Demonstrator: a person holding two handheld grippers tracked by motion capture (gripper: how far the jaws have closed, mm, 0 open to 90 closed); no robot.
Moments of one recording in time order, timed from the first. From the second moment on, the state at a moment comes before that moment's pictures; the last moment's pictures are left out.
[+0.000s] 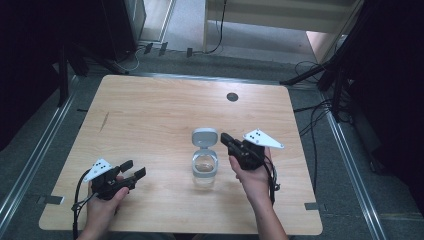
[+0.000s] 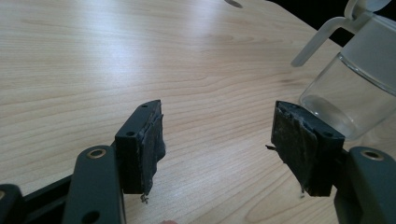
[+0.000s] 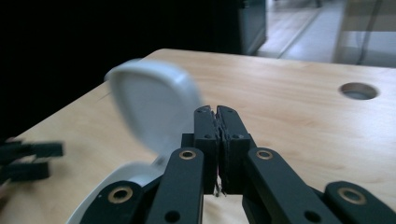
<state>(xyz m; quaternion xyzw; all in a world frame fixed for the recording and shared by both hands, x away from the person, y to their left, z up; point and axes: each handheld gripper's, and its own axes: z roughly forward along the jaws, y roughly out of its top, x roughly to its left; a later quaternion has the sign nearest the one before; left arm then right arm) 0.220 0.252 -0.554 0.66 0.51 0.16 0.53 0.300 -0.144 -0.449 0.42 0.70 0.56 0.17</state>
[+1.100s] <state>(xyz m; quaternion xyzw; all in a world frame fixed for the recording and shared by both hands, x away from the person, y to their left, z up) 0.214 0.264 -0.552 0.62 0.54 0.17 0.54 0.249 -0.226 -0.469 0.46 0.68 0.53 0.22</state>
